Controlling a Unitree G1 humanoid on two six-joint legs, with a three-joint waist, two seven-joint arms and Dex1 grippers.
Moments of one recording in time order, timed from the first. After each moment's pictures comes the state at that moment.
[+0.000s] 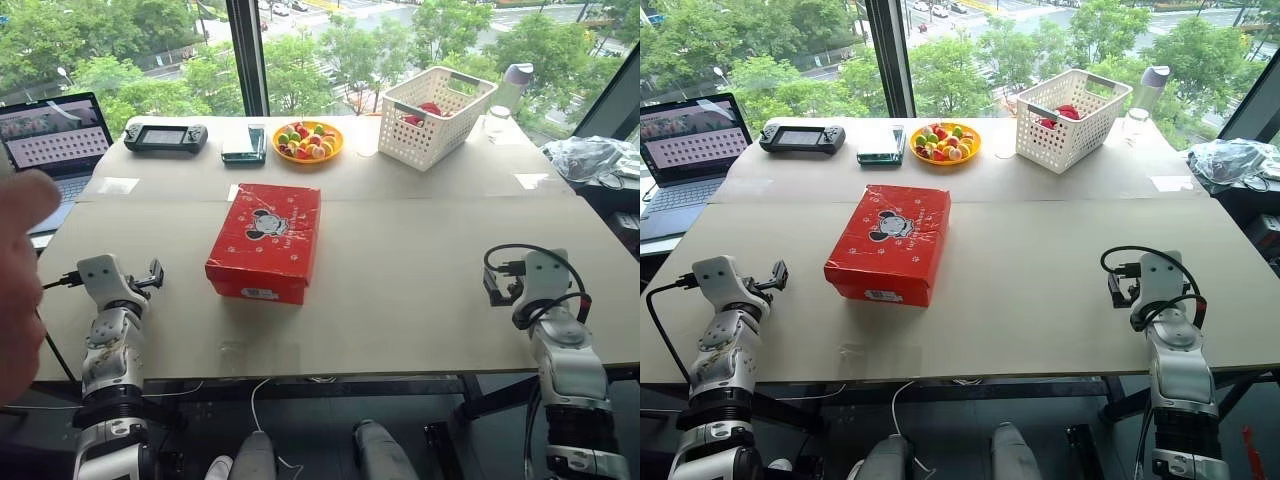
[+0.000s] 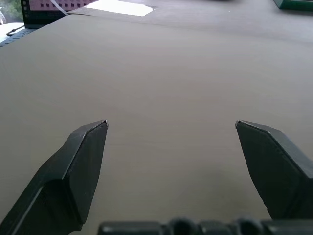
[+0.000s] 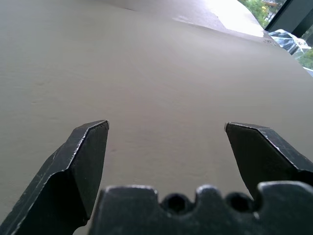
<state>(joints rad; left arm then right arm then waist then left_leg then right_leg) -0.37 0.43 0.44 0.47 -0.28 0.10 -0.11 -0.24 -0.48 -0.29 0.06 0.06 0.38 0.15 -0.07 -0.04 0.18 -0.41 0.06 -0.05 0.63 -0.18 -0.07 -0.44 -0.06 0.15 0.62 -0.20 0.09</state>
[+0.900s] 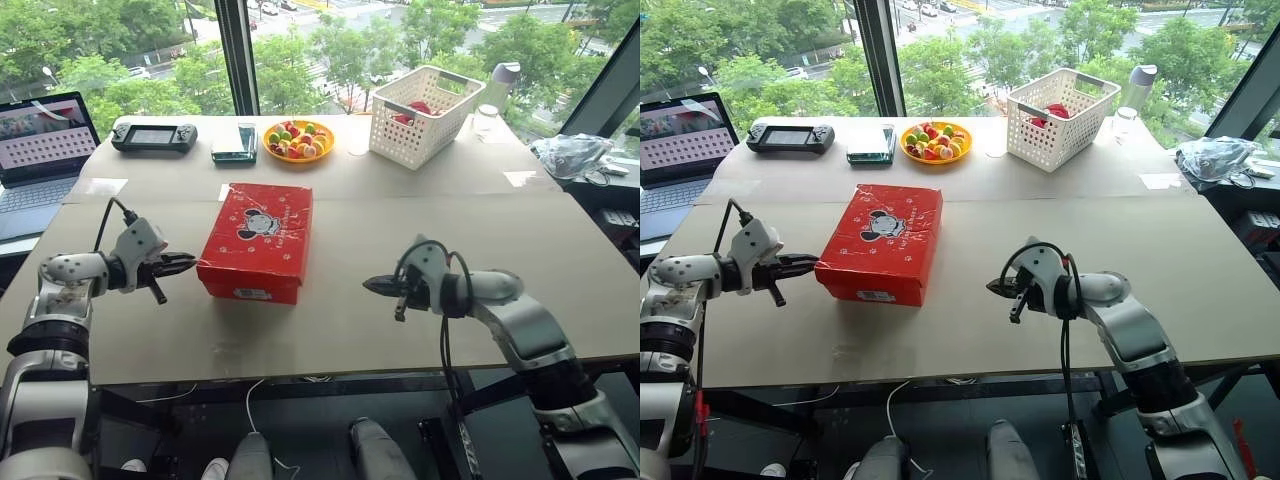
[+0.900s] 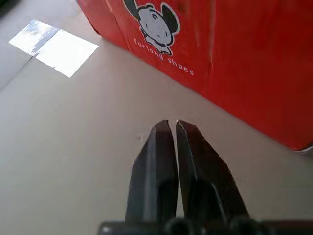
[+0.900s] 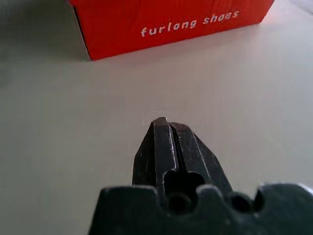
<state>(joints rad) -0.76 0.81 0.00 0.96 -0.06 -0.23 -1.15 -0.57 -0.56 0.27 0.07 0.18 0.42 0.88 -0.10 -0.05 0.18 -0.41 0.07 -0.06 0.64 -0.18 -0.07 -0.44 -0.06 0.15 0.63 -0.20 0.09</state>
